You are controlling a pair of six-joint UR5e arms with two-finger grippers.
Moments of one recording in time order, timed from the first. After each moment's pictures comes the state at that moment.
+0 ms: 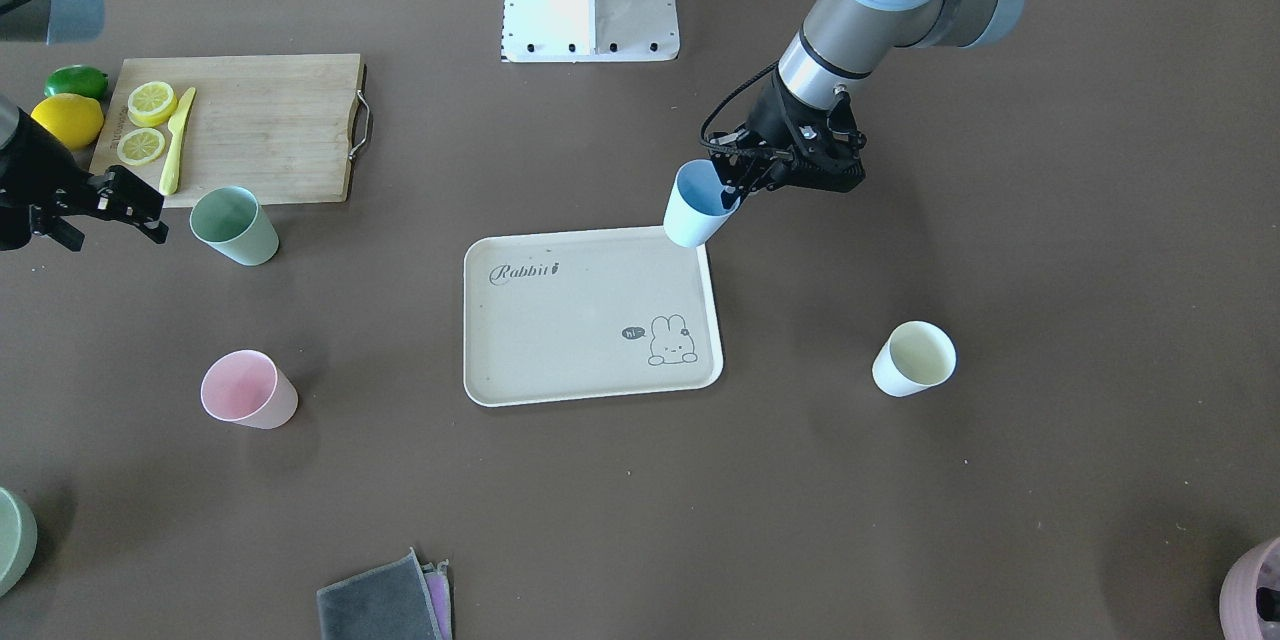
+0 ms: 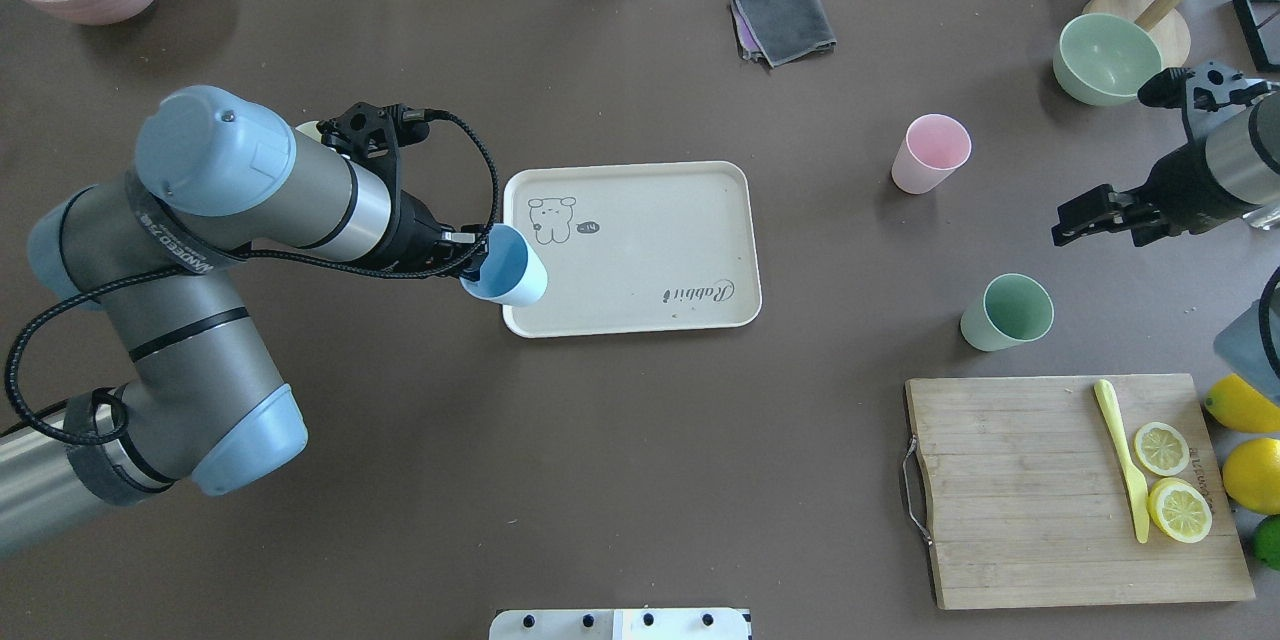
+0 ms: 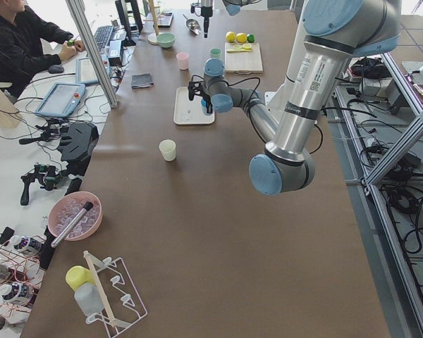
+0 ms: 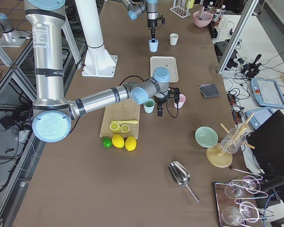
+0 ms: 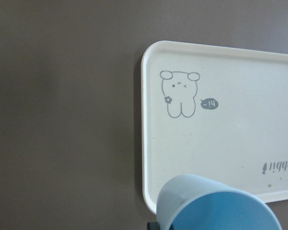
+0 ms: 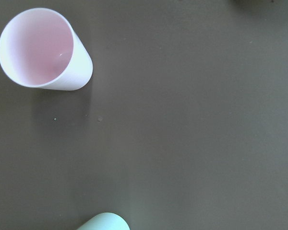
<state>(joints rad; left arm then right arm) -0.64 -2.03 -1.83 -1.90 -1.99 -1.30 0.99 -1.55 1.86 -1.26 2.20 0.78</state>
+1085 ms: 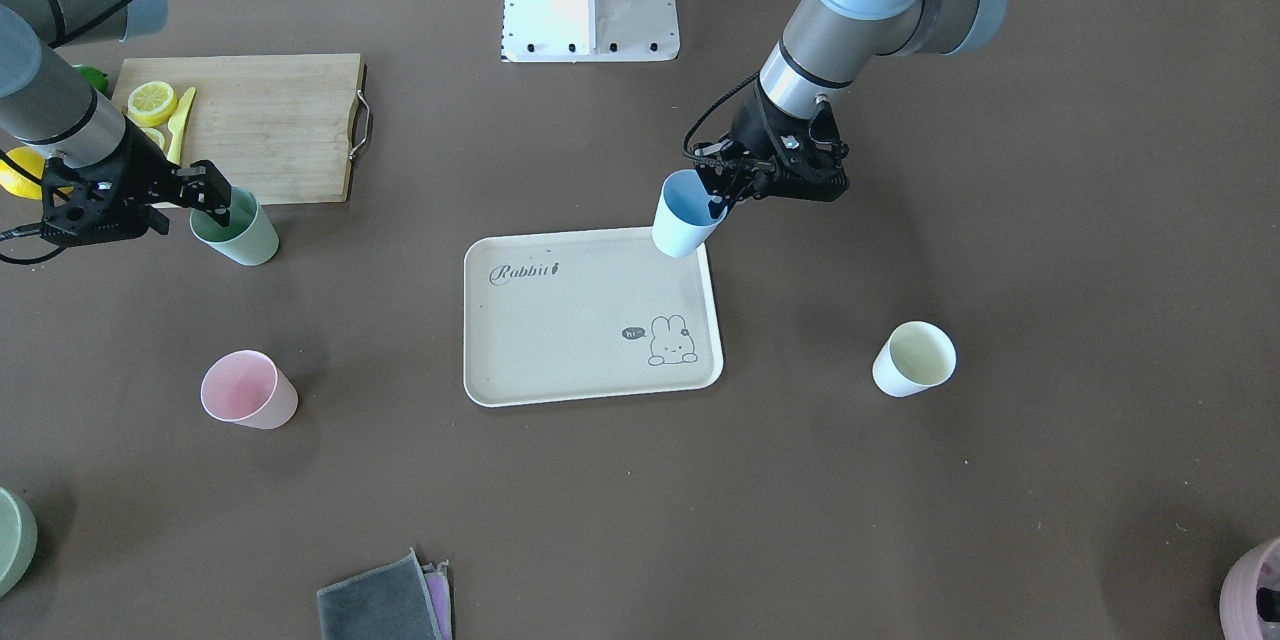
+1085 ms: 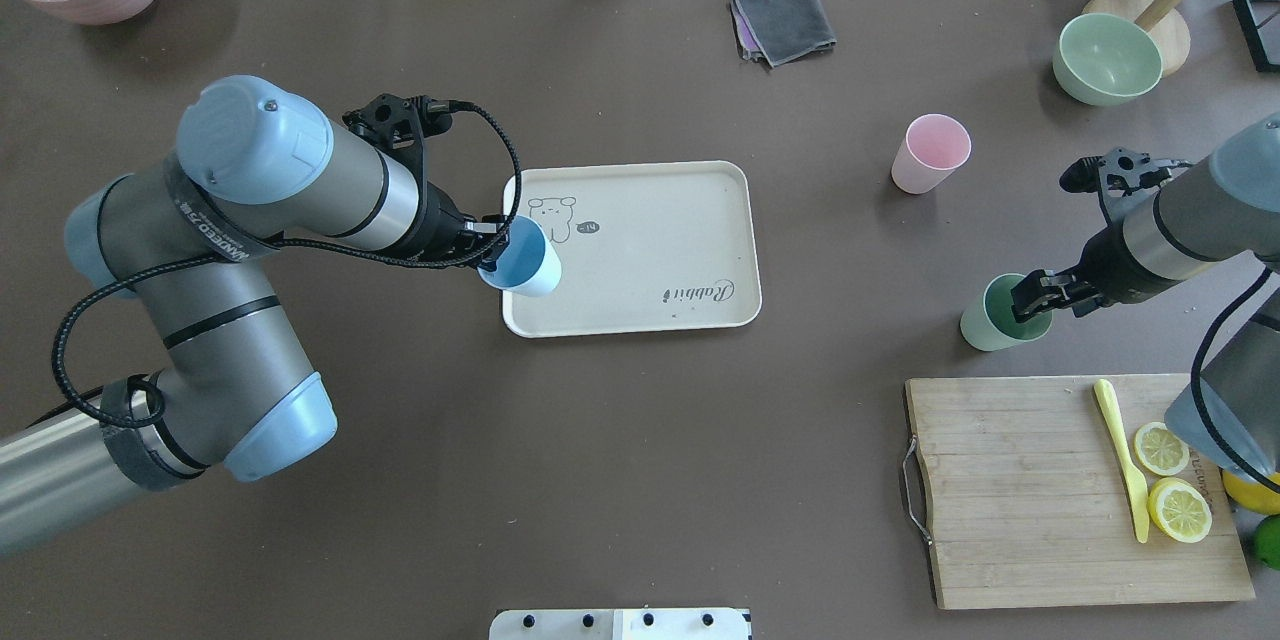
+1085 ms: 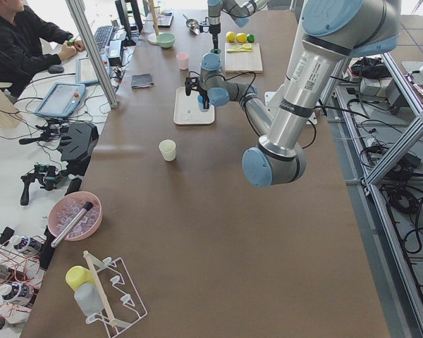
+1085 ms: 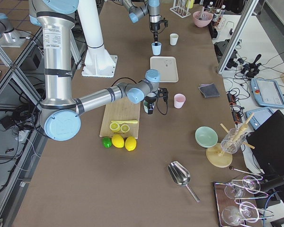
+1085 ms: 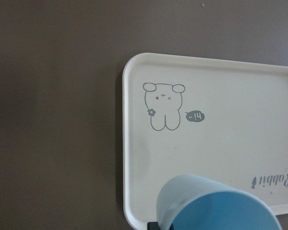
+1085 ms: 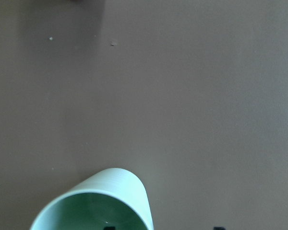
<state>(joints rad) -0.63 -2.08 -1.78 -1.89 -1.97 -1.30 0.85 -1.58 1.84 -1.25 2.17 0.79</state>
